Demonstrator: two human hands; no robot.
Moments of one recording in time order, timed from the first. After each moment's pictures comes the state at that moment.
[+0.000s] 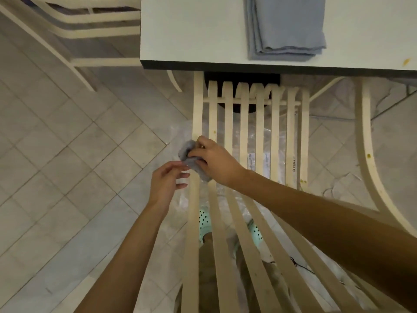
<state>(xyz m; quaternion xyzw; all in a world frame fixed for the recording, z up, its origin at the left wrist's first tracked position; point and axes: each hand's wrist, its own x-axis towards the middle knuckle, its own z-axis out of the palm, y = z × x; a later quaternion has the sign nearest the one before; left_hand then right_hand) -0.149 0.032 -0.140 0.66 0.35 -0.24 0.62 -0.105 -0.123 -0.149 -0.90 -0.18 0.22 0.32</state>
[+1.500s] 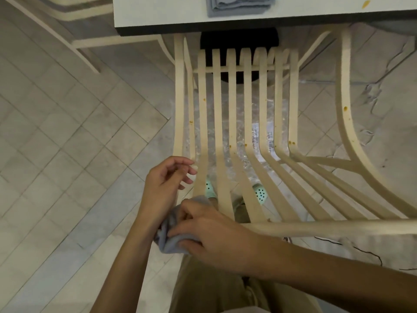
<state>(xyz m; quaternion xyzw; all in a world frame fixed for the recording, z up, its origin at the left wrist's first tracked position) -0.257 -0.011 0.001 0.75 0.19 -0.25 0.58 -0.302 -0.151 0.046 -0.76 -0.23 0.37 0.48</state>
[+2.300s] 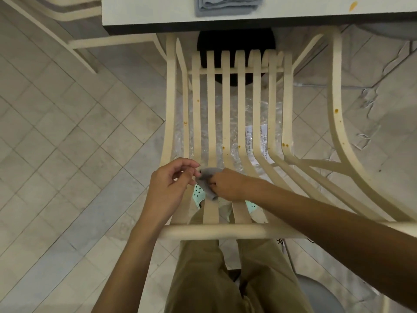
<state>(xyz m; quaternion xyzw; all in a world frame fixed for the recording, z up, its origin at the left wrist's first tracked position) -0.266 -0.049 -0.001 0.79 0.15 -0.26 0.54 -0.262 -0.212 -0.091 -0.79 -0.27 0.51 0.19</state>
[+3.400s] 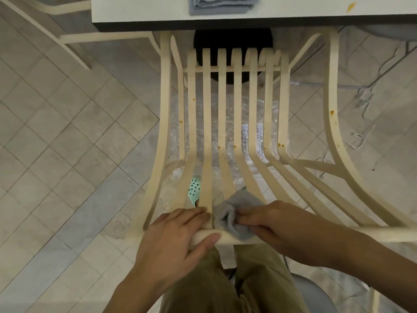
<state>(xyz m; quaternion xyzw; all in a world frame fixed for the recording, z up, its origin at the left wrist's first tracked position) -0.329 -0.049 0.031 0.91 -0.18 -0.31 0.20 -0.298 -0.293 0.050 -0.80 -0.19 0.50 0.27</state>
